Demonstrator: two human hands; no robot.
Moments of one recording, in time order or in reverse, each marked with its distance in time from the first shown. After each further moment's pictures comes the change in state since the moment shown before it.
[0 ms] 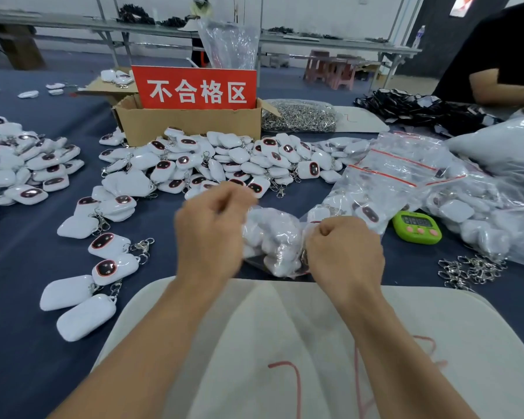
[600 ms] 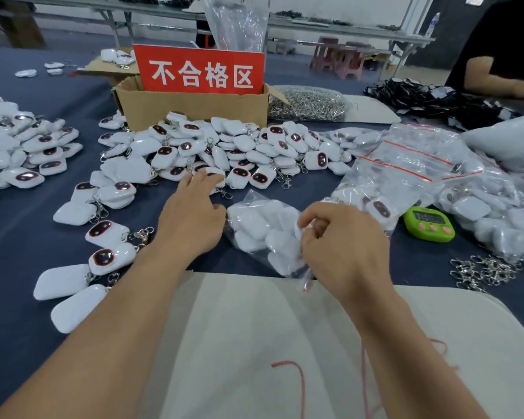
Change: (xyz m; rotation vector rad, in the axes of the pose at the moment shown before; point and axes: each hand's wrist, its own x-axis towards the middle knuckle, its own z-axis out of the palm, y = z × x) left_hand 0.055 -0.070 -0.017 0.730 -0.340 -0.048; right_hand 0.000 -0.001 0.000 -0.040 -0.089 -0.295
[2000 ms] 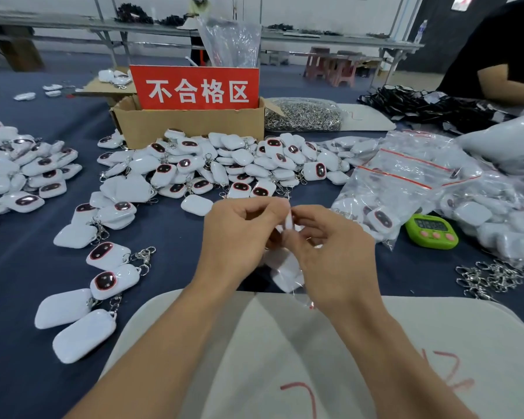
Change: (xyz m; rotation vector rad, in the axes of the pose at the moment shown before) left_hand -0.038 0.073 -0.003 -0.965 0.004 0.036; right_hand -0.004 -0.010 0.014 0.590 0.046 -0.086
